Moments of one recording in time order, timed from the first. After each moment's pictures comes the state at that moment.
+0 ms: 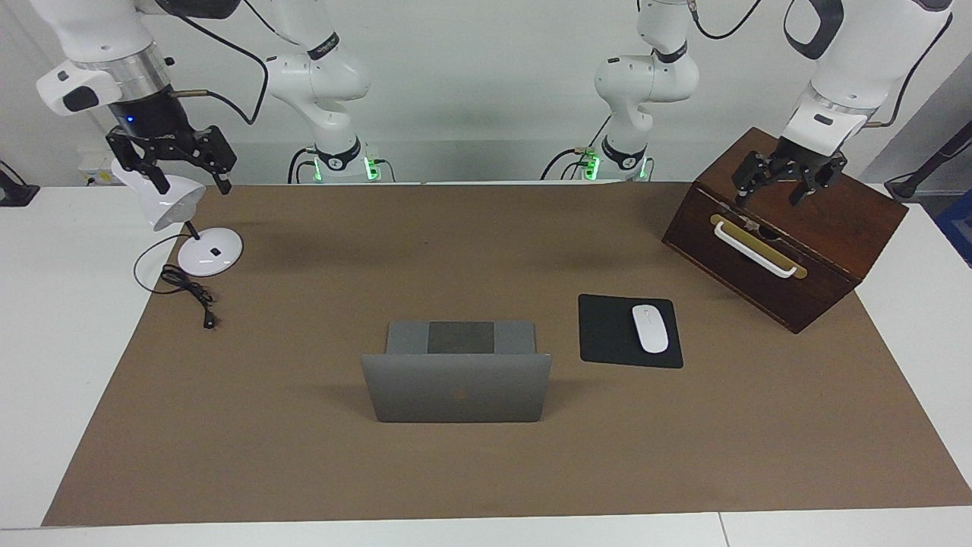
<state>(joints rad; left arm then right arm) -0.10 -0.11 0.10 -1.74 0.02 1.64 0.06 -0.02 -0.13 -0.08 -1.68 0.01 1.65 -0.05</state>
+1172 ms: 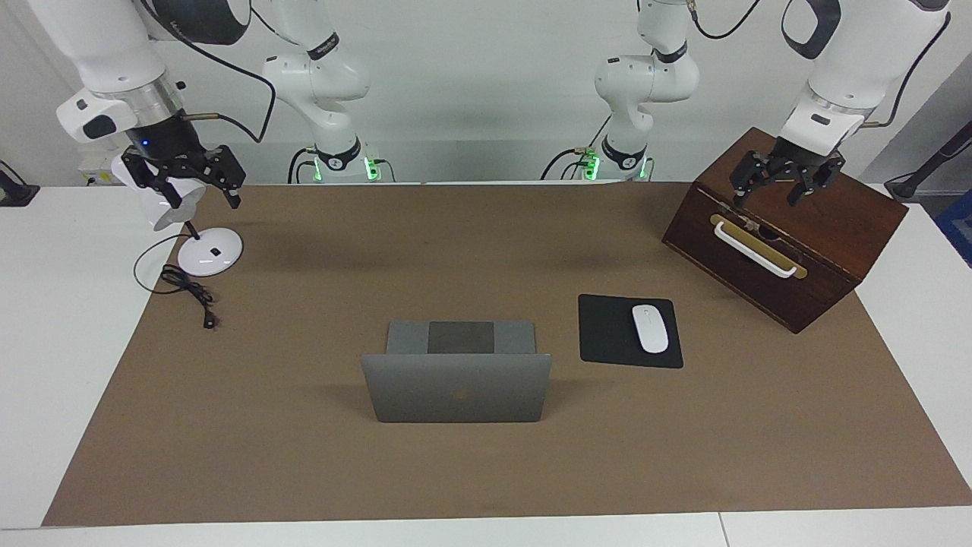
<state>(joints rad) -0.10 -0.11 0.09 -1.73 0.02 1.64 0.06 -0.02 -0.13 -0.08 -1.75 0.01 1.69 -0.05</state>
